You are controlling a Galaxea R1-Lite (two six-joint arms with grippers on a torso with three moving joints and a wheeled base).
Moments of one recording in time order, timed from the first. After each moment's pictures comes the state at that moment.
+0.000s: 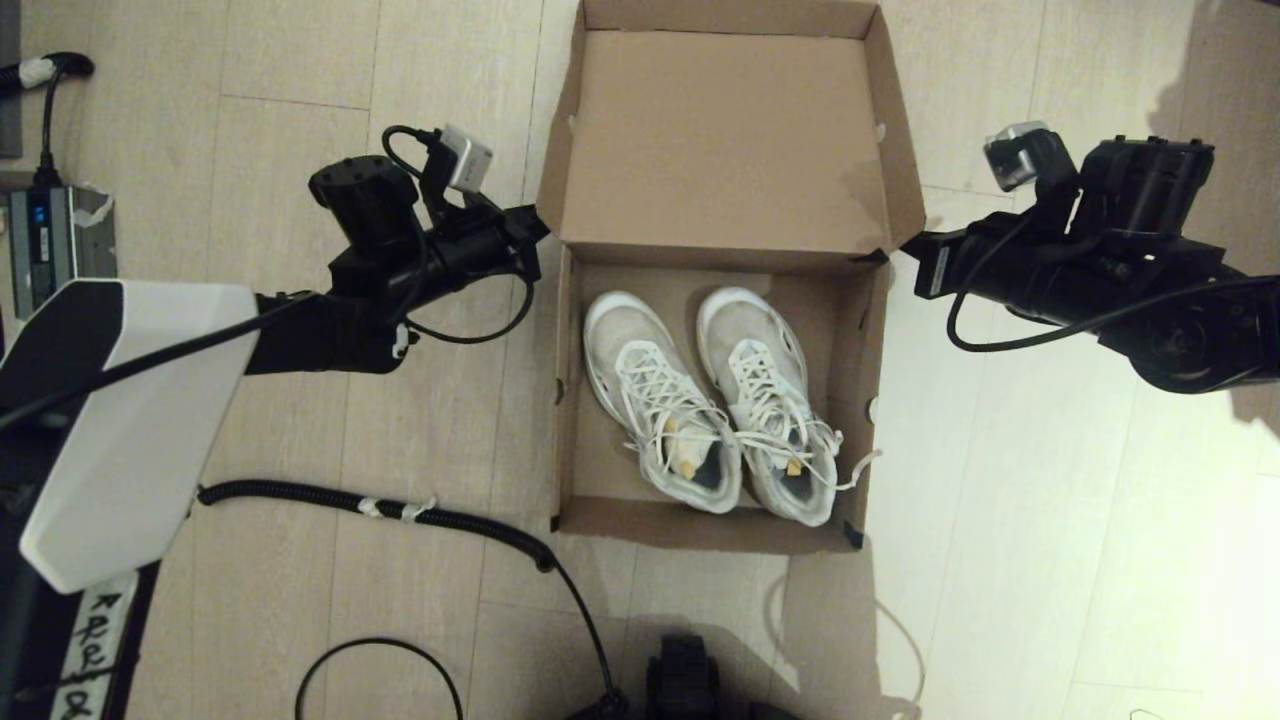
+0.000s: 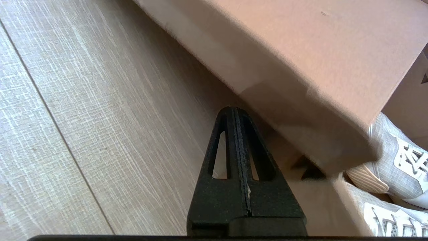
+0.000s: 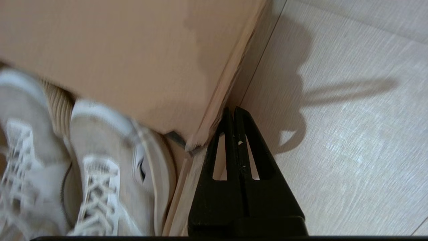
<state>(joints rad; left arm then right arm) -0.22 2.32 -1.94 -0.70 -0.67 0.18 0.13 1.89 -1.35 -0.57 0.25 -0.06</state>
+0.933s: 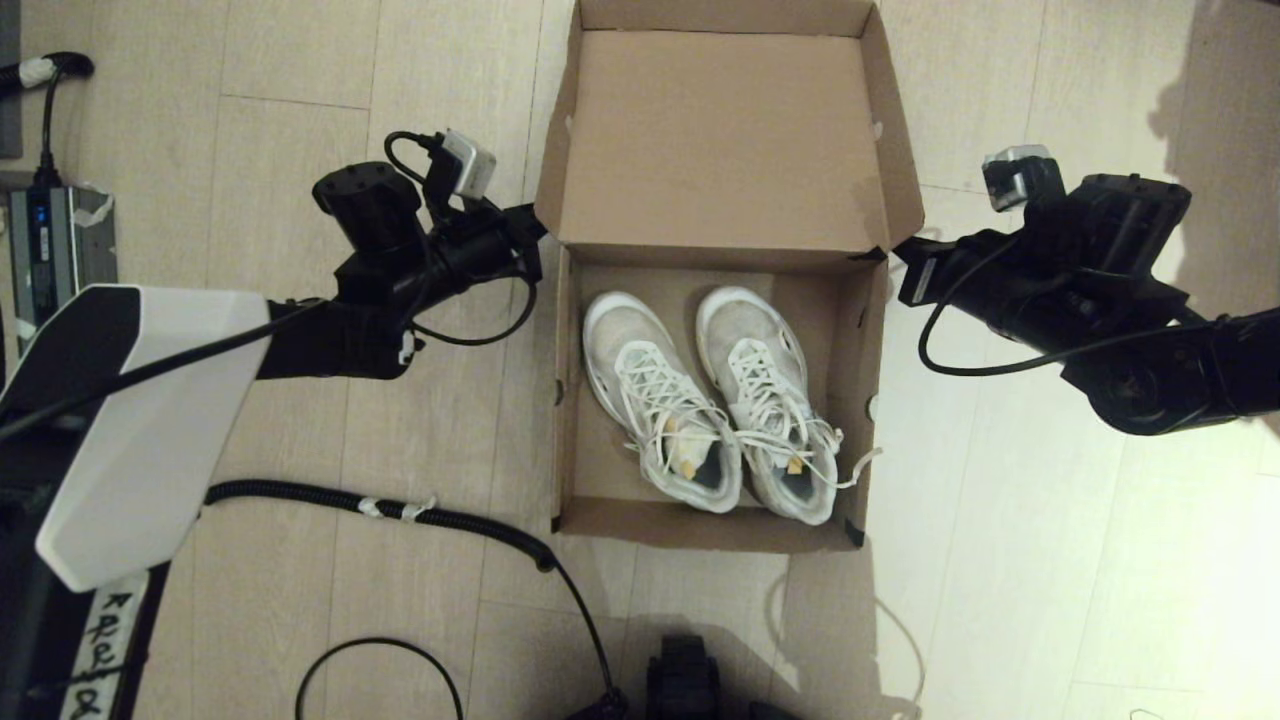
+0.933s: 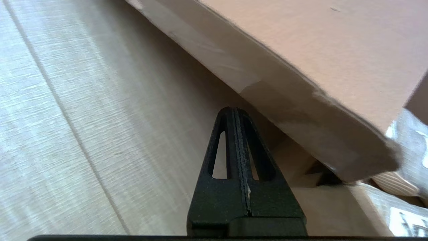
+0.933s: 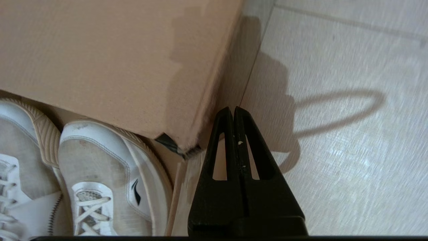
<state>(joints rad) -0.22 2.34 -1.94 -0.75 -0.63 0.23 0.15 1.93 -1.25 -0.82 0.18 0.02</state>
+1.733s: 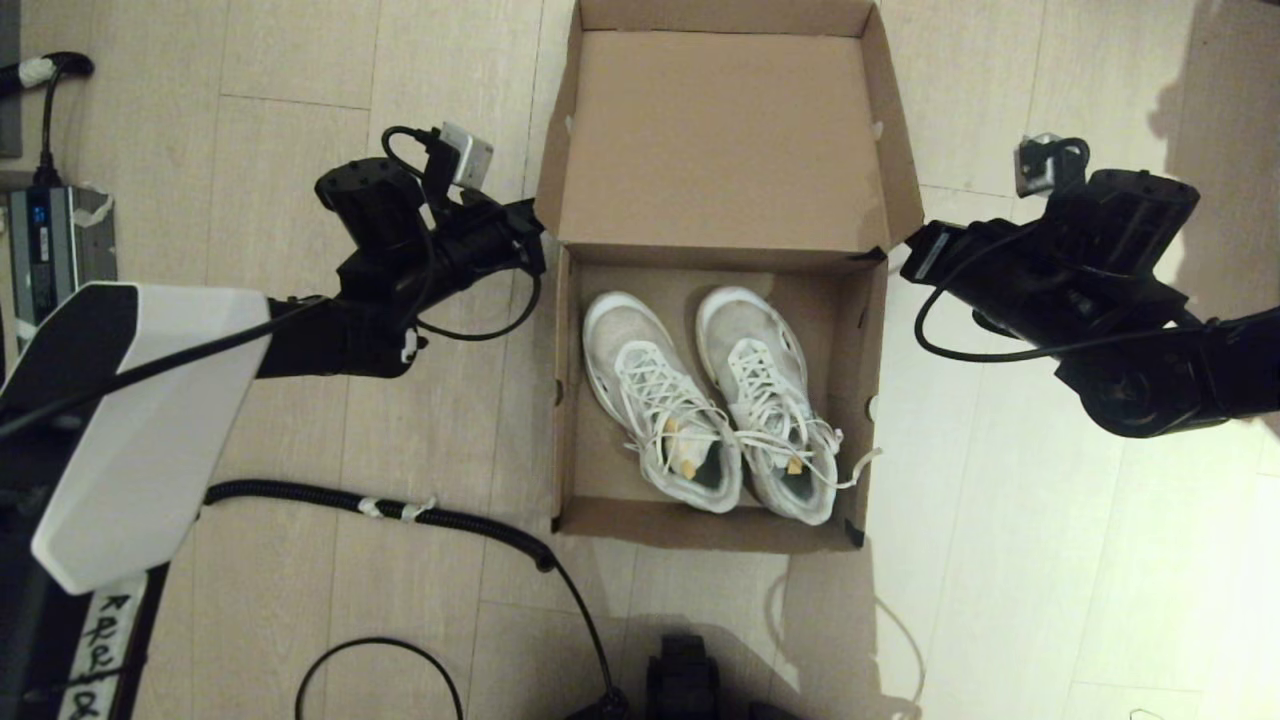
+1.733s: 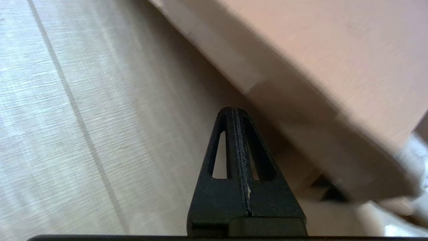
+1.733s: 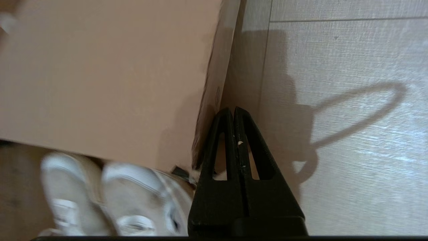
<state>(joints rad) -0.23 2.33 -1.94 -0.75 -0.57 0.14 0.15 1.94 -1.25 -0.91 0.19 0.29</state>
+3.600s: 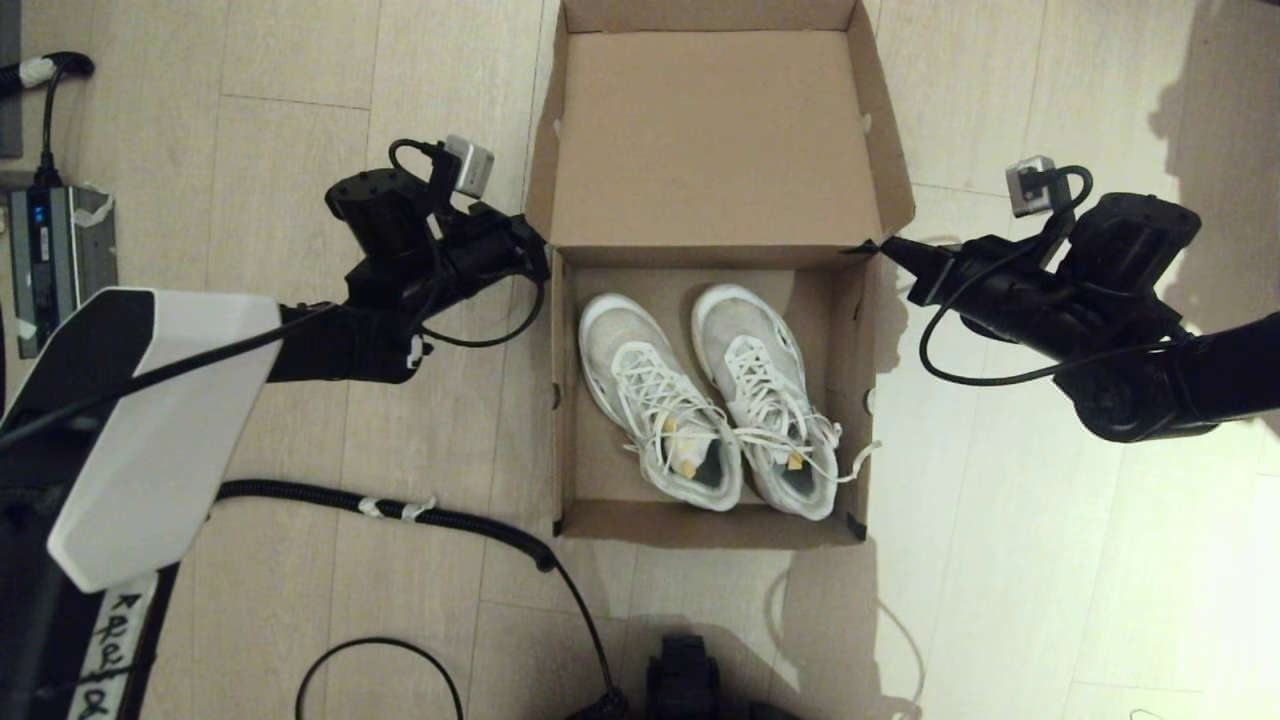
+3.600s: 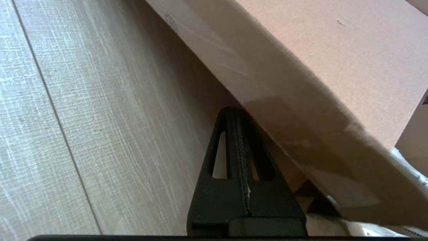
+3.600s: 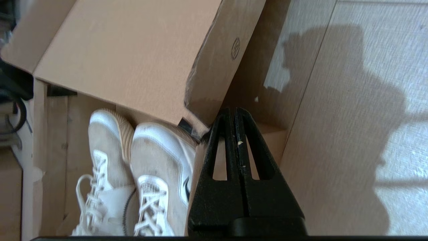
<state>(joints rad) -0.24 2.35 -1.94 -0.74 -0.59 0.05 0.07 2.03 -1.27 -1.03 0.53 0.28</state>
